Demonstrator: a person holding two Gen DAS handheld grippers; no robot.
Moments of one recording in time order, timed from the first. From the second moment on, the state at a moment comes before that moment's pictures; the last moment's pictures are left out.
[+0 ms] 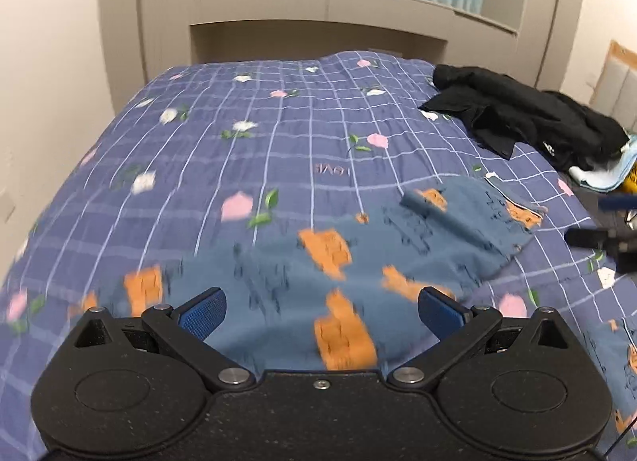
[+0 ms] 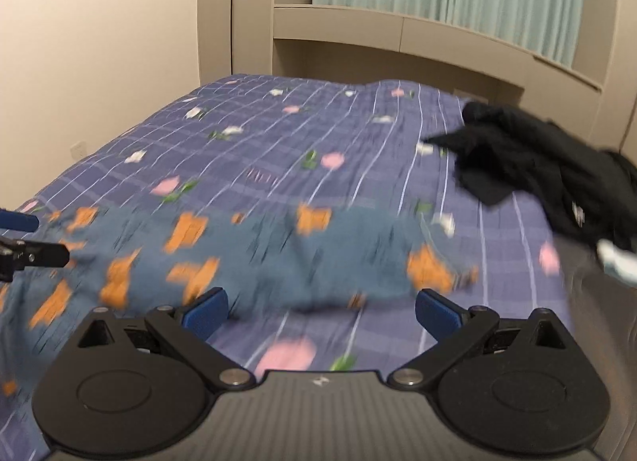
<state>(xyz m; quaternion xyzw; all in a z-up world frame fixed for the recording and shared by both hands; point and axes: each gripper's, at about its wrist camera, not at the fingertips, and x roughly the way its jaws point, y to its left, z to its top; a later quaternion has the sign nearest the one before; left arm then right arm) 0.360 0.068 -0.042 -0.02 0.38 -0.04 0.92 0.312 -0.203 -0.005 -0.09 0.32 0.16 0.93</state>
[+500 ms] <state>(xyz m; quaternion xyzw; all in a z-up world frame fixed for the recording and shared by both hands) 0.465 0.063 -0.065 -0.05 0.42 -0.02 0.90 0.519 -0.256 -0.016 -0.11 0.39 0.20 0.89</state>
